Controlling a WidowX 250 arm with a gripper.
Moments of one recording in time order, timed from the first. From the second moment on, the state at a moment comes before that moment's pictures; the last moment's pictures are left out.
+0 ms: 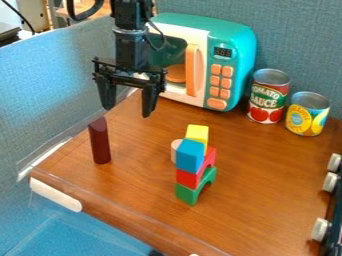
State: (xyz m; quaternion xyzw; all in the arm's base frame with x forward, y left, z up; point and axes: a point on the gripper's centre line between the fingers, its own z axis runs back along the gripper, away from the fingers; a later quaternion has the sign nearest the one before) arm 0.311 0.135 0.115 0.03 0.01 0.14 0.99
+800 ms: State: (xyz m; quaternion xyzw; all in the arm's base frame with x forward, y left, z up) arm 0.295 0.161 0.131 0.02 0.01 0.05 1.00
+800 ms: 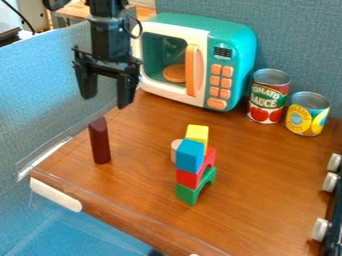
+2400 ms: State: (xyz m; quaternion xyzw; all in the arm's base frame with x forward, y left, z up) arm 0.307 0.169 0.063 0.00 0.07 -0.02 1.00
